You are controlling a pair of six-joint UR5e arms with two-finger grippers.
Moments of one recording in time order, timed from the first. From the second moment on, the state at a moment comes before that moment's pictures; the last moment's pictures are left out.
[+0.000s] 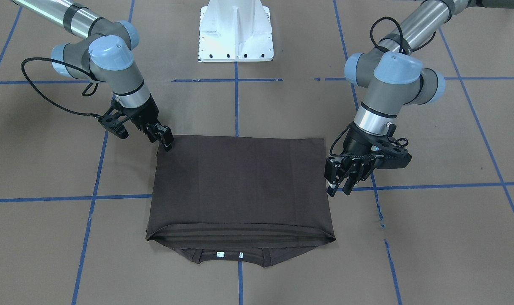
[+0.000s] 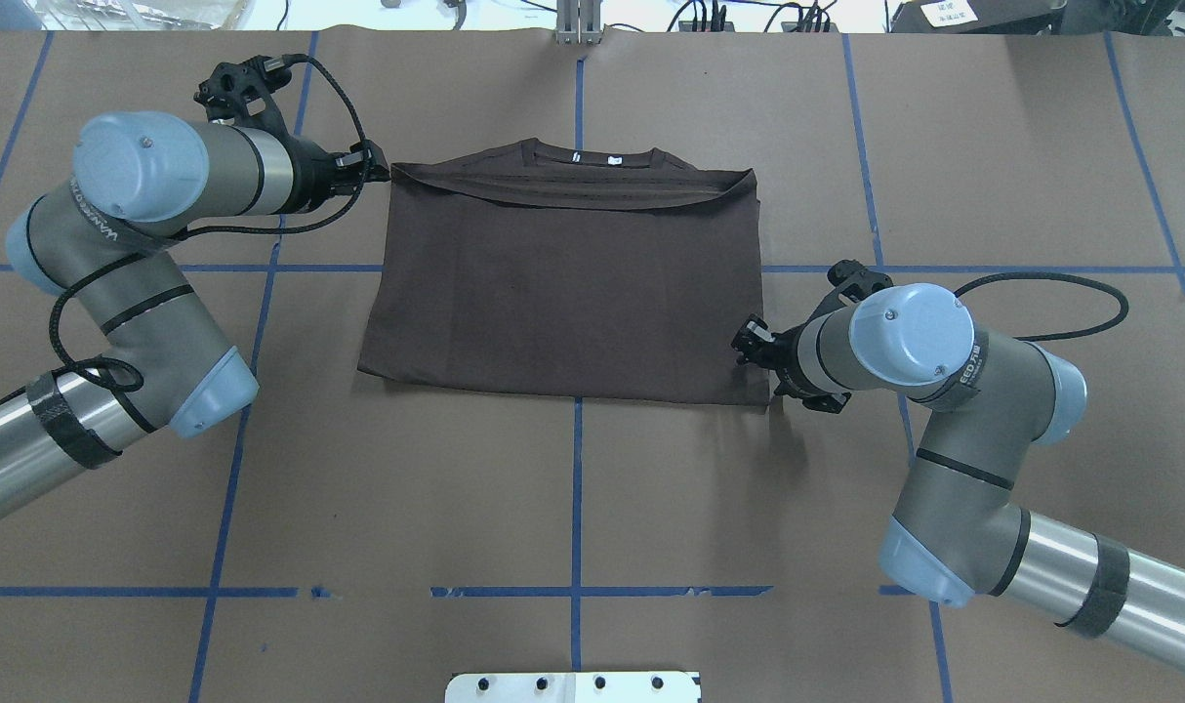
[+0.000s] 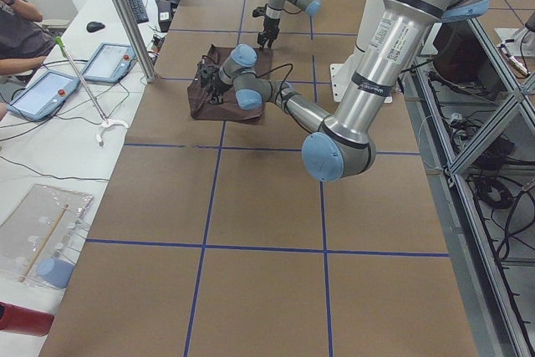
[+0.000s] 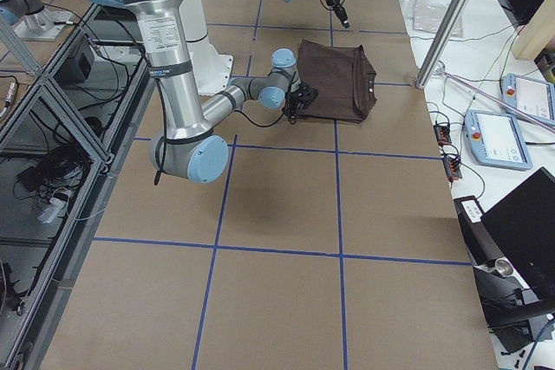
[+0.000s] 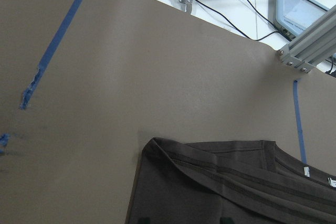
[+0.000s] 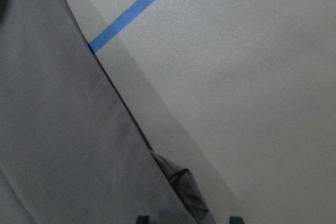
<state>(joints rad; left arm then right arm) -0.78 -2.05 -1.53 -2.28 -1.70 -1.40 0.54 -1.26 1.72 -1.13 1.76 1.90</state>
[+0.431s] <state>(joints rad) -0.78 -2.06 -1.53 -2.28 -1.70 -1.40 0.53 -1.26 1.76 -1.13 1.77 1.90</state>
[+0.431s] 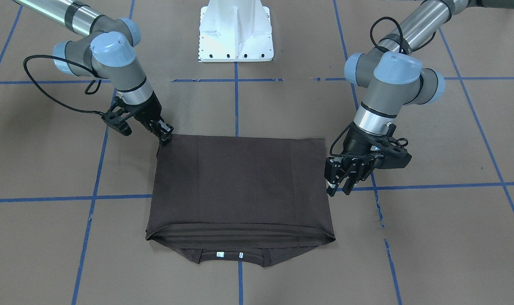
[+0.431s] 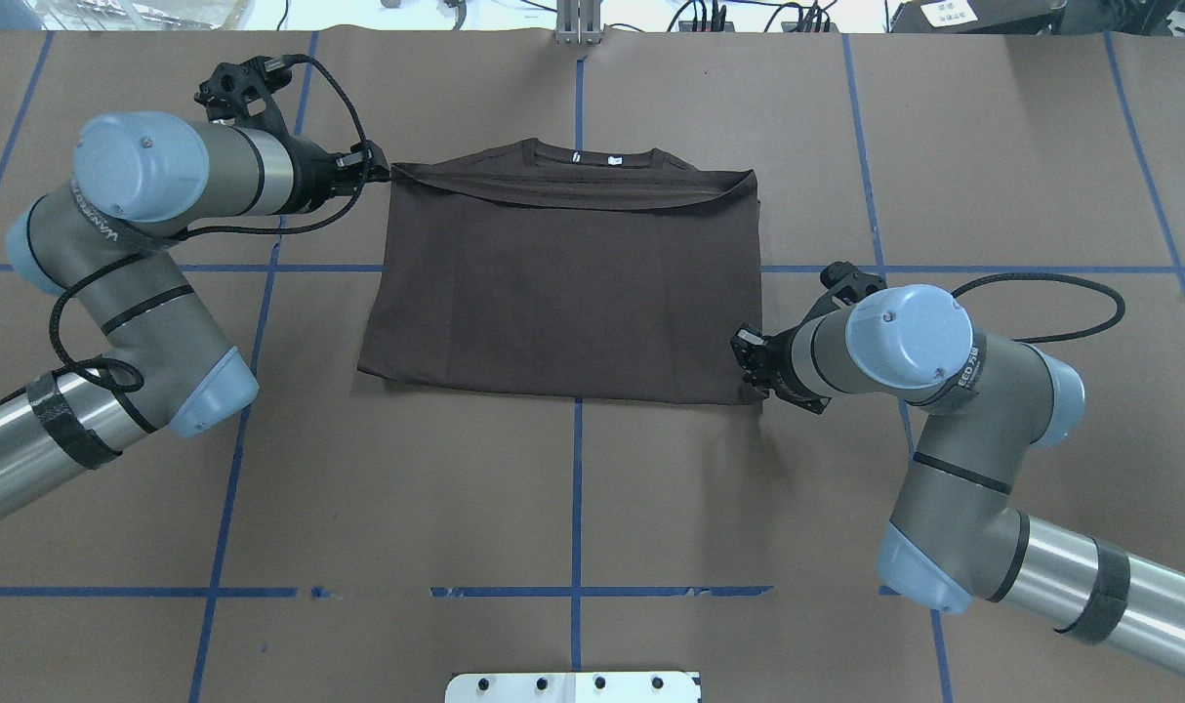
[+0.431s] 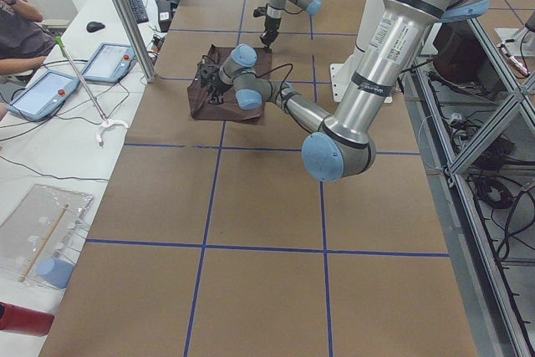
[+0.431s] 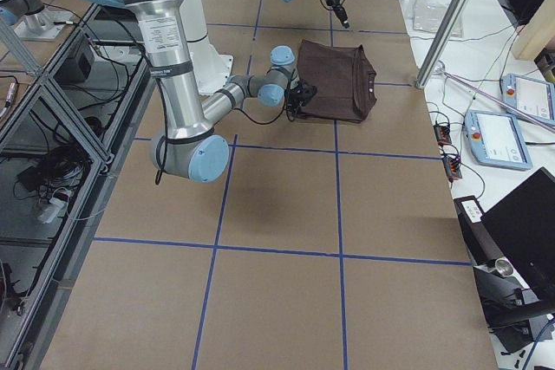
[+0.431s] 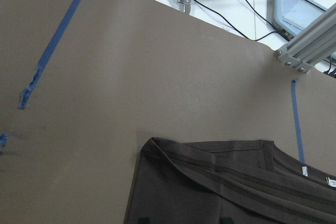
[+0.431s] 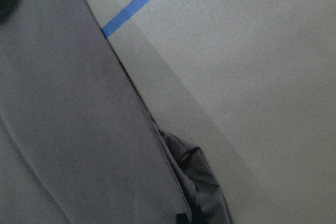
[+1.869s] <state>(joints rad) -0.67 -2.03 -1.67 -2.27 -1.80 -1.57 0.39 -1.64 2.24 -1.12 2.05 1.90</state>
